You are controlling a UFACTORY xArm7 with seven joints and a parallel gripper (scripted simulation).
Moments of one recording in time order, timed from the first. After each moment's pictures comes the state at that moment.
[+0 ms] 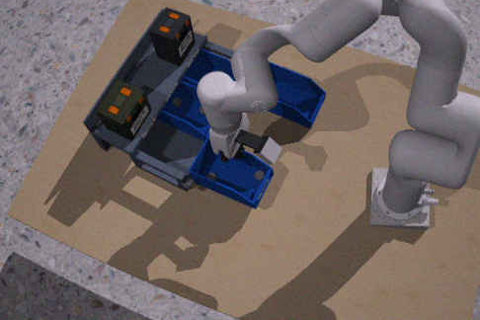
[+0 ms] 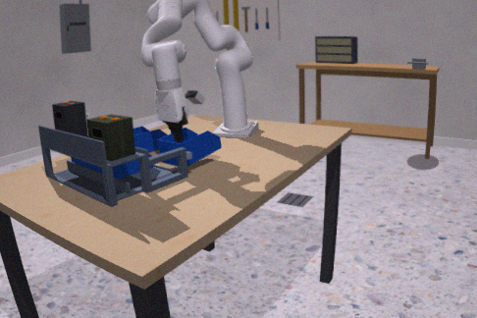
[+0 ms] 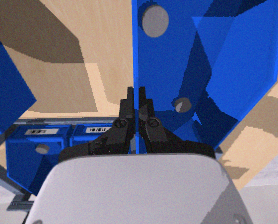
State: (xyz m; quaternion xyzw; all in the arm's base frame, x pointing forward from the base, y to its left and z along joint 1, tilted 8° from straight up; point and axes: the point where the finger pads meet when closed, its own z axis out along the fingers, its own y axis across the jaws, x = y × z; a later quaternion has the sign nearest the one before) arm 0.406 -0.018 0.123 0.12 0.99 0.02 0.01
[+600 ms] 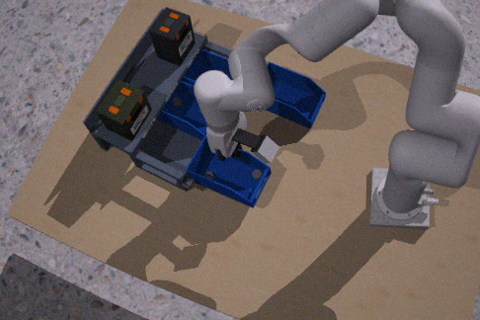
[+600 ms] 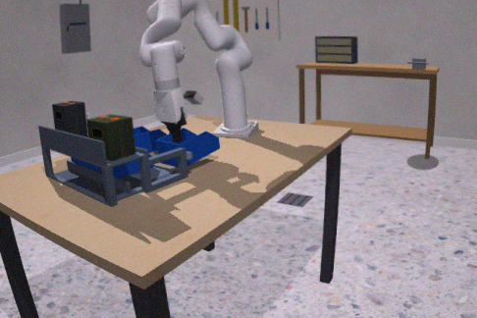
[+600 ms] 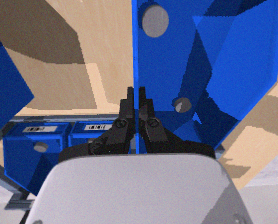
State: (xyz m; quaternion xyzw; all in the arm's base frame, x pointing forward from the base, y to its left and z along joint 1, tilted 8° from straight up) arm 0.412 -0.020 0.124 0.12 0.99 0.02 0.01
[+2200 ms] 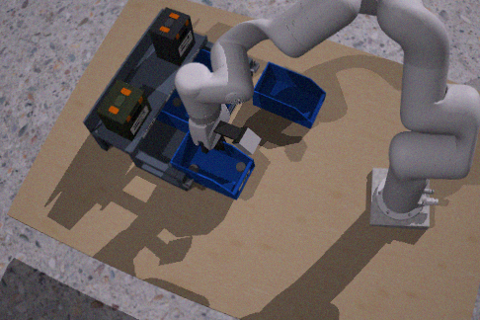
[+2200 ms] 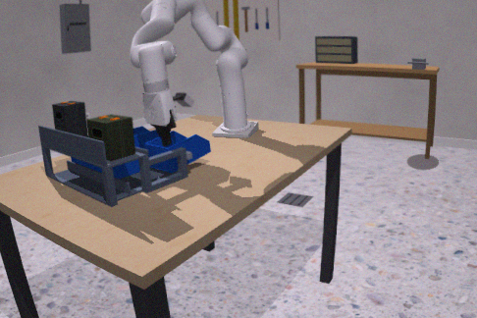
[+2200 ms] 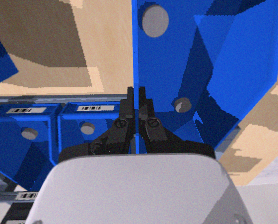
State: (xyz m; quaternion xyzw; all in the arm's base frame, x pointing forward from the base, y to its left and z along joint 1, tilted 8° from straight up) arm 0.455 -0.031 0.129 0.12 0.99 0.02 0.01
